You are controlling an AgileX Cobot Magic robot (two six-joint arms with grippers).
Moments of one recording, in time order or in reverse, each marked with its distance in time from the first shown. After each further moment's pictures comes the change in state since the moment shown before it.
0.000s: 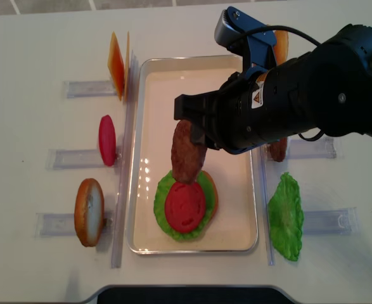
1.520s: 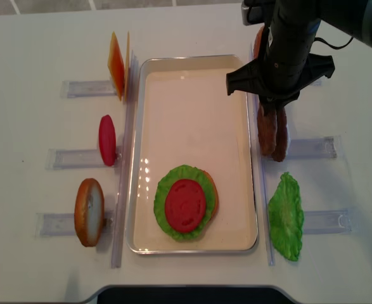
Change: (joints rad) left arm 0.000 0.000 0.000 0.000 0.000 0.000; right arm -0.228 0.308 -0.381 -0.416 0.620 -0.013
